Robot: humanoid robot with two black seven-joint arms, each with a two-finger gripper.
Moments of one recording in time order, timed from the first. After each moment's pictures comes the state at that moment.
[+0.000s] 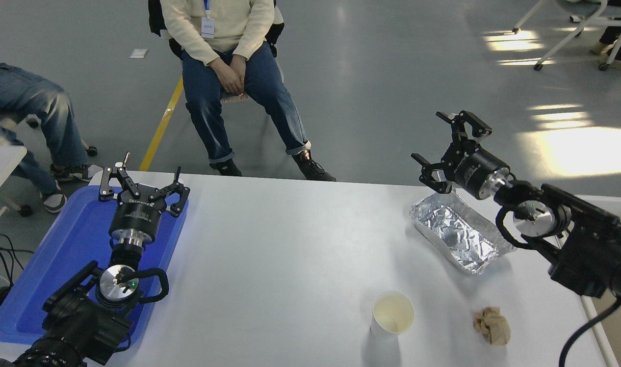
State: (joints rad) left arm -0.51 0.13 -1.12 -0.54 -0.09 -0.62 -0.35; right arm 0.99 -0.46 0.08 0.78 0.10 0.35 0.18
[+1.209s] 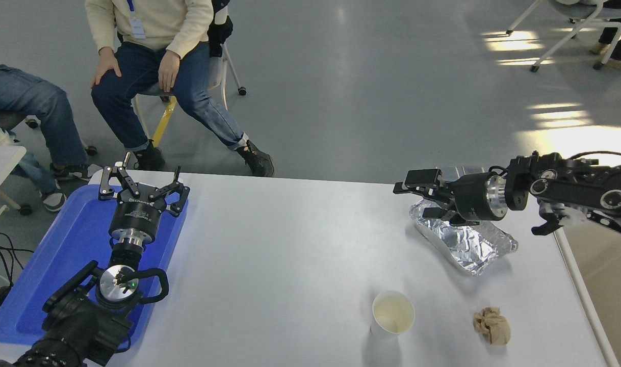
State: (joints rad) left arm -0.51 0.13 -1.12 -0.54 -0.09 -0.62 -0.35; right arm 1.45 -0.62 -0.62 1.18 -0.47 0.33 0.17
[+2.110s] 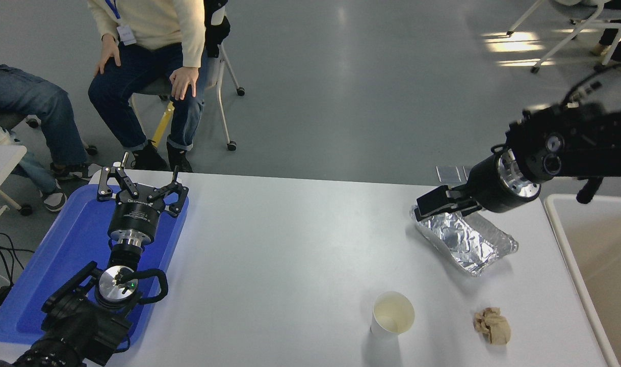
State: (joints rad) left arm -0.50 0.13 -1.12 -0.54 -0.09 -0.62 -0.35; right arm 2.10 -0.40 -1.17 1.54 -0.37 0.42 0.17
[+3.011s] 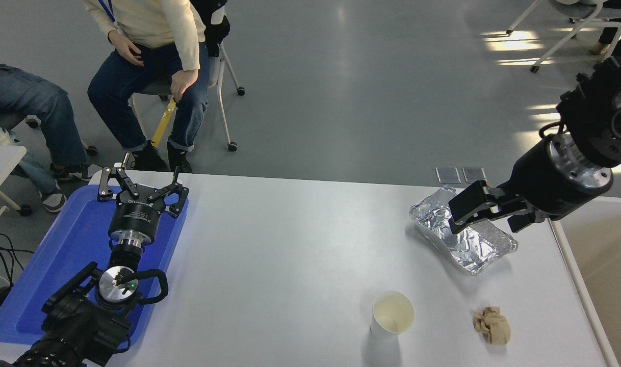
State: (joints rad) left arm -0.50 0.13 -1.12 -0.54 -0.09 -0.62 -0.35; right arm 2.48 -0.36 -1.42 1.74 -0.23 0.60 0.16
